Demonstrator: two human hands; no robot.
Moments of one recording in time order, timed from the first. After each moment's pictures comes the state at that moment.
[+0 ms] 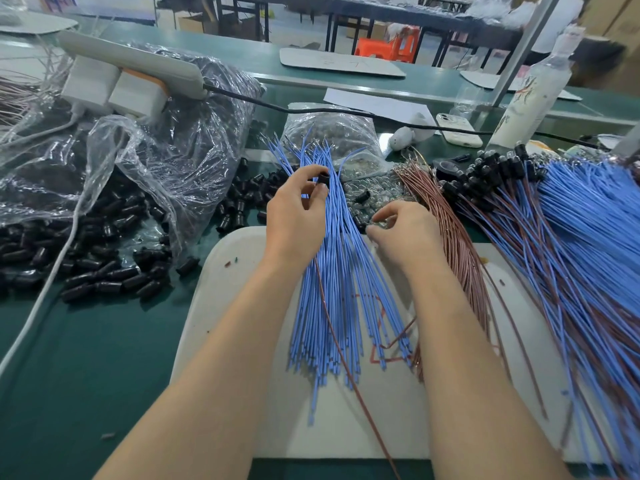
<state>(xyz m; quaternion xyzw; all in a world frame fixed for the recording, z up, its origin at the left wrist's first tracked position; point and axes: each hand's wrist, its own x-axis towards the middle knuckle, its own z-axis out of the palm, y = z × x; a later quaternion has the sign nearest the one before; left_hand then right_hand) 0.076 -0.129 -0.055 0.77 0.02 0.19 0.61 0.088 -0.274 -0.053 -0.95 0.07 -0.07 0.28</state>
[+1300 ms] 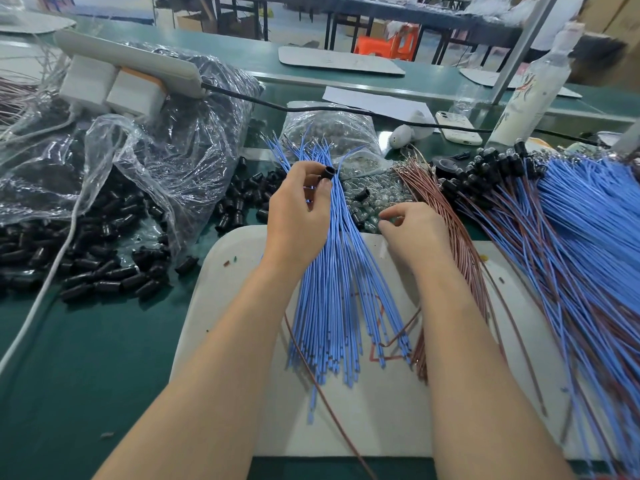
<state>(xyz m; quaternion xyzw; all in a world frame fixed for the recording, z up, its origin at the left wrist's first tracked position) 0.071 -0.130 -0.051 0.77 -0.04 0.24 0.59 0.093 -0.286 -0.057 -0.96 0.07 -0.07 0.28</state>
